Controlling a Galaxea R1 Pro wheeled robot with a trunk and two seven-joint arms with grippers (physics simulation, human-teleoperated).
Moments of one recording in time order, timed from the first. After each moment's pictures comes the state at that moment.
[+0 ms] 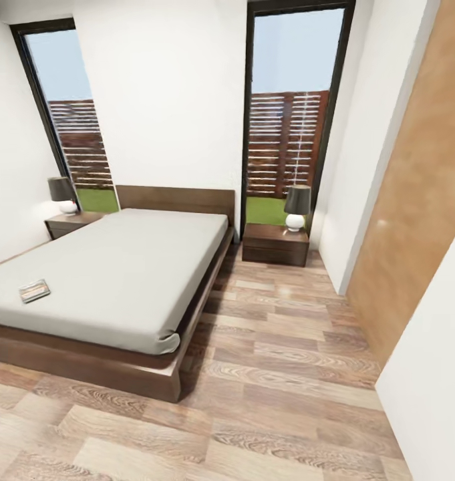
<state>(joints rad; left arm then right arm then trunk) 0.00 -0.01 0.05 -0.63 0.00 -0.02 0.00 -0.01 -0.02 -0.26 -0.41 -0.02 -0.01 0.01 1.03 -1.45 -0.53</state>
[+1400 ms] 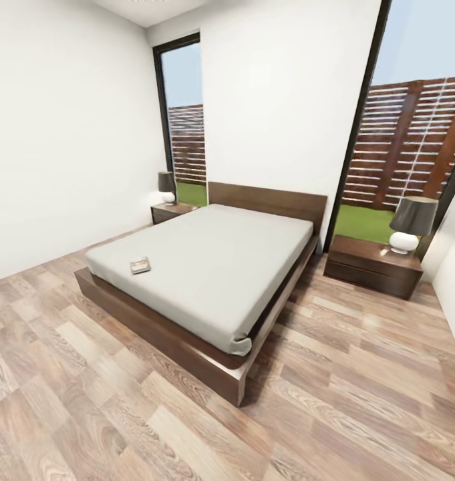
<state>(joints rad) 0.00 -0.01 0.05 -0.63 0.00 -0.02 0.00 -0.01 -0.02 -0.26 -0.41 -0.02 -0.01 0.01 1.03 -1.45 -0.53</state>
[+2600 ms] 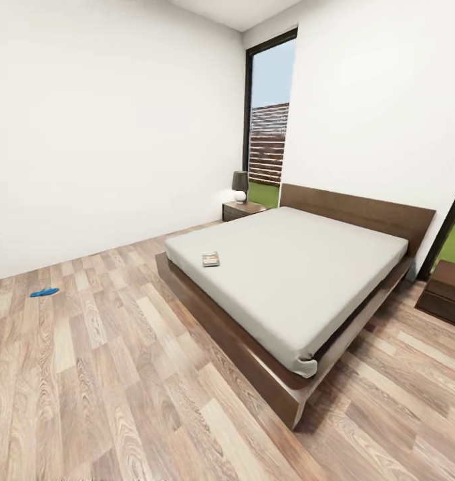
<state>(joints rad) 0.00 -0.01 0.05 -0.63 0.00 -0.02 0.00 -0.01 -0.02 -0.26 -0.41 -0.02 -0.01 0.01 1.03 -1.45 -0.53</state>
